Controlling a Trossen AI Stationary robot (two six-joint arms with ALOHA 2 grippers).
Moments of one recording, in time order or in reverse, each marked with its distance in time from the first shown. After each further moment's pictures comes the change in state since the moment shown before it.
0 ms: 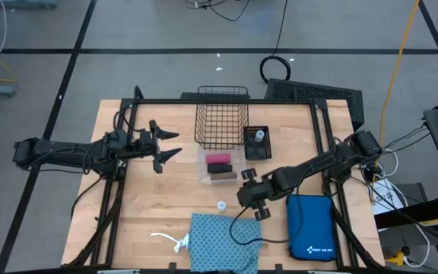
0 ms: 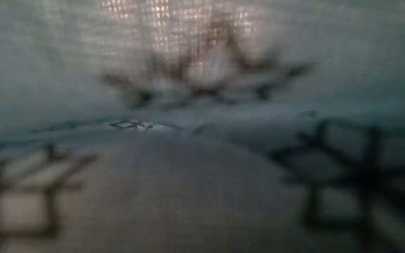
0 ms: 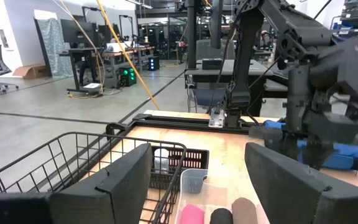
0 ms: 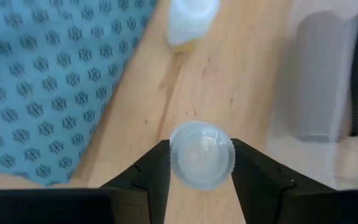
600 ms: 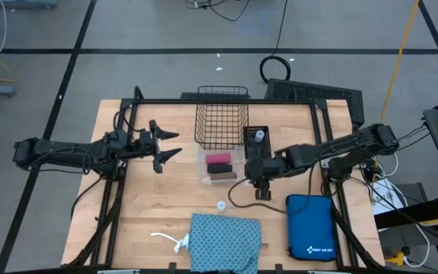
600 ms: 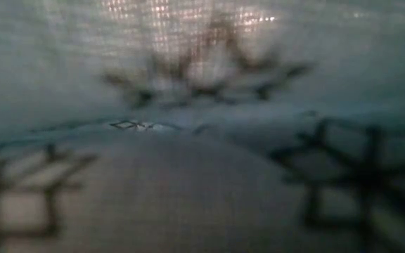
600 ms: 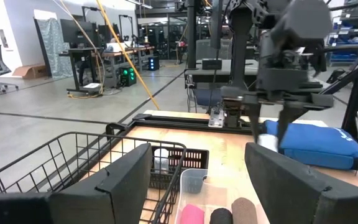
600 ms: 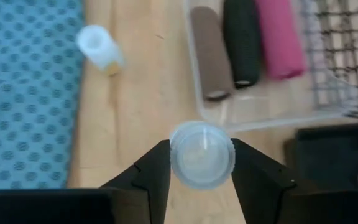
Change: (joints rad) left arm 0.000 0.000 0.000 0.000 0.000 0.000; right arm -0.142 -0.208 0.001 -0.139 0.003 0.227
